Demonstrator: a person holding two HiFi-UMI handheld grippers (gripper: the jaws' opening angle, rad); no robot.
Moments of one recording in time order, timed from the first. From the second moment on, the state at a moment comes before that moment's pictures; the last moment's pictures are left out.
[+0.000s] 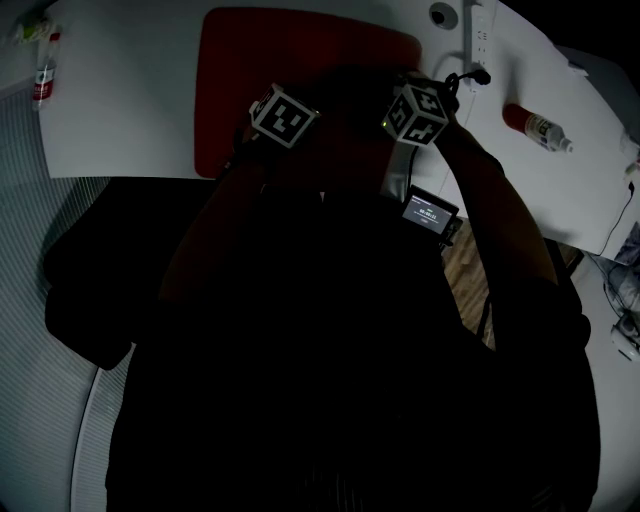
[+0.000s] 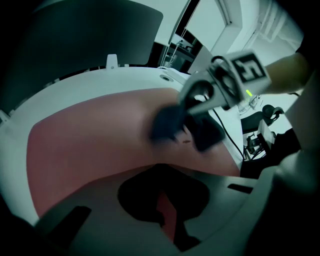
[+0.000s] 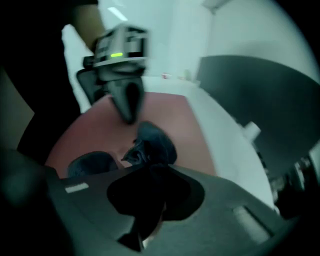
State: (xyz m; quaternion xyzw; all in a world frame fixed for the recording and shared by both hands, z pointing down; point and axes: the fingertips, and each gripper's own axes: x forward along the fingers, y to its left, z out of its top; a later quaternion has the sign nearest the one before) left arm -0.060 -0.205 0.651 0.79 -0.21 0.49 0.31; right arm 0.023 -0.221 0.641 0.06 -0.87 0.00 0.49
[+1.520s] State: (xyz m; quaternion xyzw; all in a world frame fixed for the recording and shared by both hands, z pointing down) left arm -0.063 -0.205 0.648 0.80 -0.21 0.48 0.30; right arm 0.059 -0.285 0.636 0.25 -0.81 0.08 0.53
